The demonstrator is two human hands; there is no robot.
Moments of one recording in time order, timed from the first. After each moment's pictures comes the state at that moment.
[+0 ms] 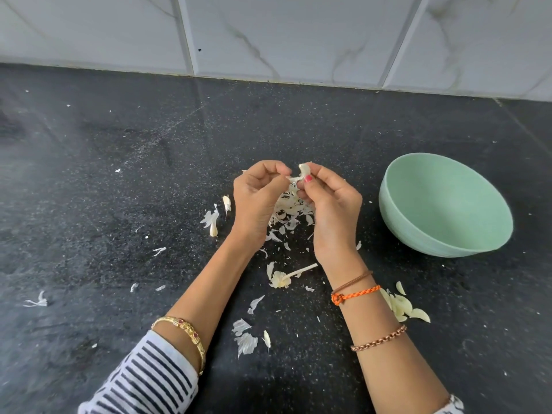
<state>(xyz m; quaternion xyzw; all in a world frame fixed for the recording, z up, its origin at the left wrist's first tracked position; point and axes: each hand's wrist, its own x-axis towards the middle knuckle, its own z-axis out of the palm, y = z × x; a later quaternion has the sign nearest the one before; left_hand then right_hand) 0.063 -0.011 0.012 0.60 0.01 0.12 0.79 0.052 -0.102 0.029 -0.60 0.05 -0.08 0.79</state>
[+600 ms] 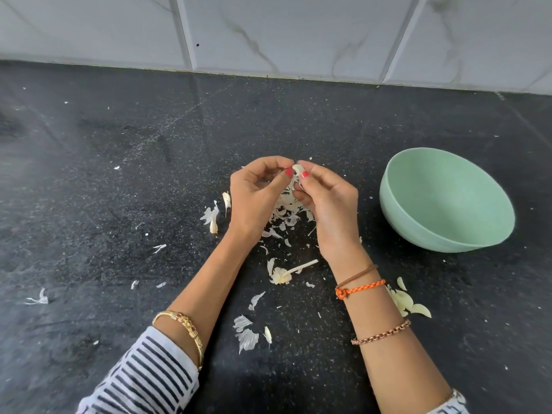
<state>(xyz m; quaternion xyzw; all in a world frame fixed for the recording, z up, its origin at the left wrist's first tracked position) 0.064 -0.005 0.005 0.66 -0.04 0.18 0.73 0.052 -0.109 0.028 -0.61 0.04 -0.02 0.79</state>
